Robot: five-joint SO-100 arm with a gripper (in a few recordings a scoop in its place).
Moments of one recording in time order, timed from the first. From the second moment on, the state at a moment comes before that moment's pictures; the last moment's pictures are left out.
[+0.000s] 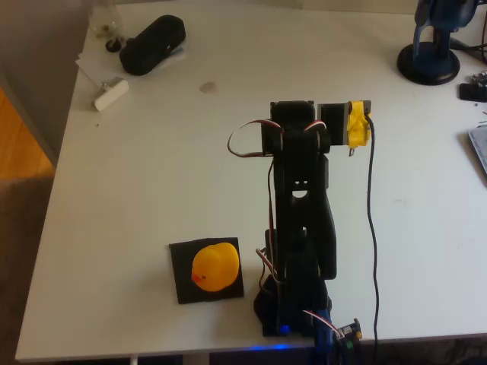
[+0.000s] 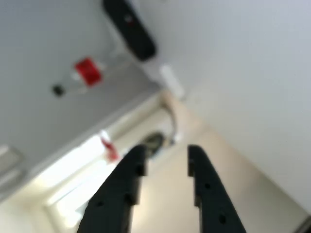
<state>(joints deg) 4.0 145.9 99.1 84.5 -7.6</state>
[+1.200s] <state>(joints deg) 4.3 191.3 164.9 63.0 -7.6</state>
